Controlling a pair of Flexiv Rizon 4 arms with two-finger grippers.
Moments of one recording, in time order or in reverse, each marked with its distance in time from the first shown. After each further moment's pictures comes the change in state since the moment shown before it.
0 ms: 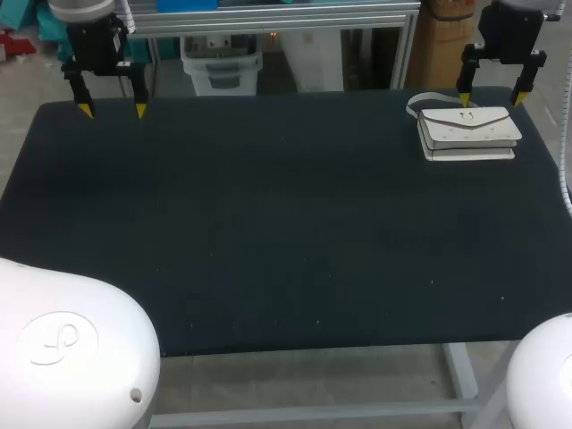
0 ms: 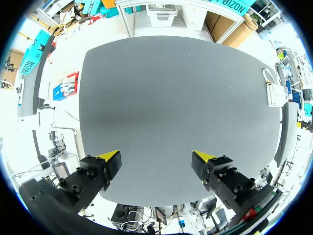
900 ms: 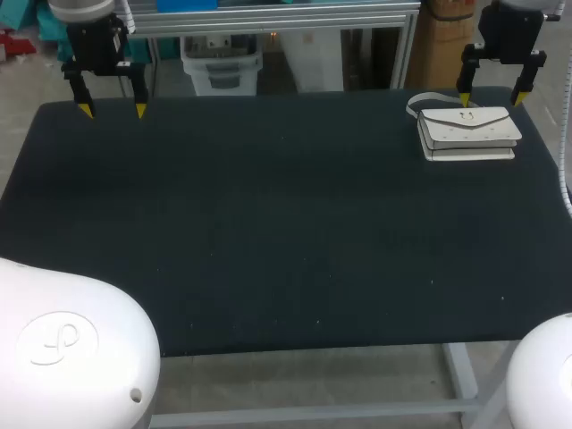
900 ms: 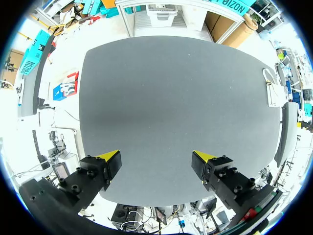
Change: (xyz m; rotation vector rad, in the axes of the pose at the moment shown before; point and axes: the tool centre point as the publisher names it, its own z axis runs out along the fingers) left arm 0.000 0.000 0.000 0.000 0.000 0.000; right arm 0.000 0.000 0.000 0.000 0.000 0.000
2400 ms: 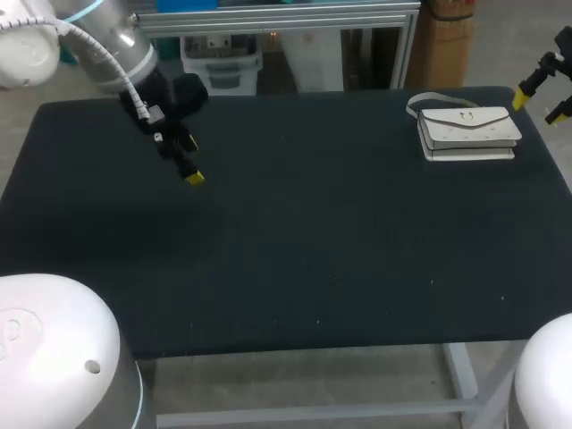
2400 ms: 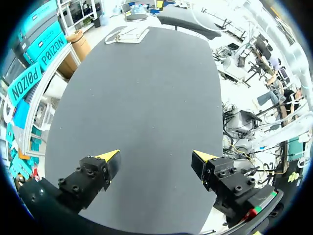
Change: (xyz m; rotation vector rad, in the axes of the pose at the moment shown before) left arm 0.142 0.099 0.032 0.272 0.290 1.327; right arm -0.101 0.025 0.047 0.000 0.497 -0.046
